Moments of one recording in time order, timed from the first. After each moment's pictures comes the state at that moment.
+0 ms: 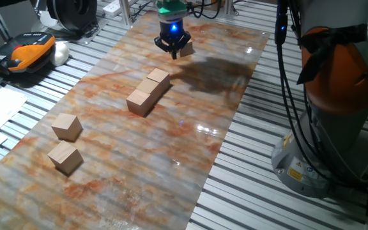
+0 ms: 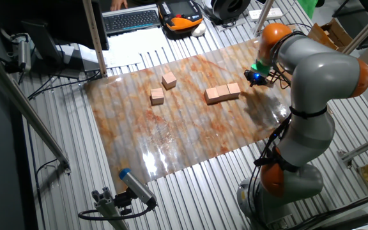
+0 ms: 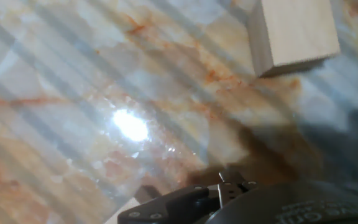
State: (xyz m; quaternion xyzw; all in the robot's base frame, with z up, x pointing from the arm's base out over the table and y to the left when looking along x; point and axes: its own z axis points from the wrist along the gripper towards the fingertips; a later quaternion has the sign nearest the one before) arm 0.538 -0.196 0.094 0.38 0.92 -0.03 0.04
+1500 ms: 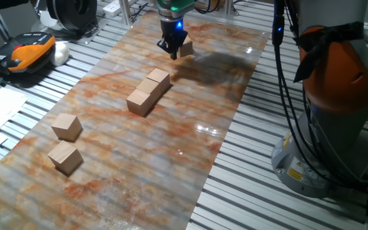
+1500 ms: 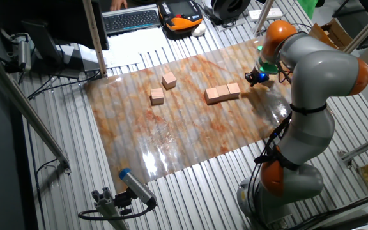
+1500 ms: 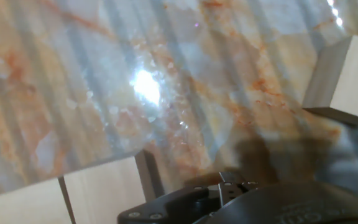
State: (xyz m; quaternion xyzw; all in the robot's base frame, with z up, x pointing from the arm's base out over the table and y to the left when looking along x) arm 0.538 -0.199 0.088 0.16 0.99 0.01 0.01
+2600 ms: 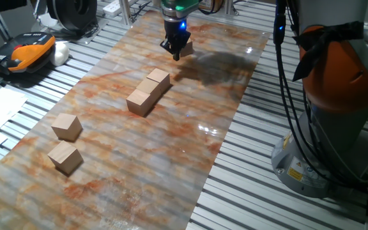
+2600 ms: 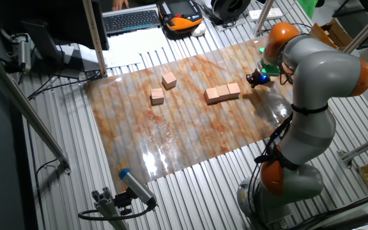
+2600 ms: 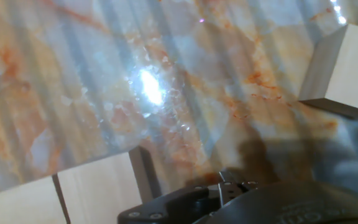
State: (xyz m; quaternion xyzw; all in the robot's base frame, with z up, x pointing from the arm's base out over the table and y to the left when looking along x) arm 0.534 -0.201 0.086 0.18 0.98 0.00 0.02
